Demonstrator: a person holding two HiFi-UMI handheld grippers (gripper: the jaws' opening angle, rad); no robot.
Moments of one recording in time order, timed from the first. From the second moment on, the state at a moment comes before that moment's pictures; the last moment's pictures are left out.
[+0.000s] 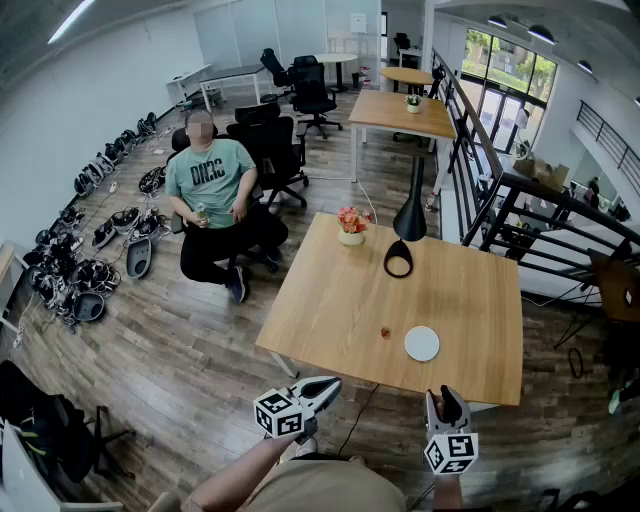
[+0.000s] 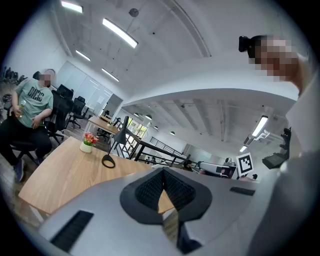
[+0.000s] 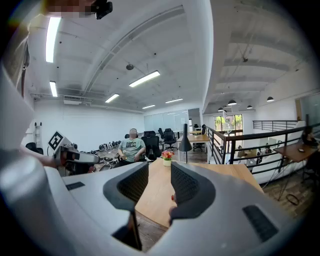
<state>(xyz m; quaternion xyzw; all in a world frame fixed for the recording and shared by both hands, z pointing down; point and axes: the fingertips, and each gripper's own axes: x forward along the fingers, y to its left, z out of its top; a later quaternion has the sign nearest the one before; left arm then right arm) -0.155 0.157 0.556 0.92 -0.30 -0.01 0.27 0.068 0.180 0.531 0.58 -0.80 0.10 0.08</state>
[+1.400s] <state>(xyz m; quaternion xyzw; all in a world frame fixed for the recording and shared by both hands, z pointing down) -0.120 0.177 0.549 0.92 -0.29 0.00 0.26 0.085 0.207 0.533 0.57 -0.81 0.12 0.05</state>
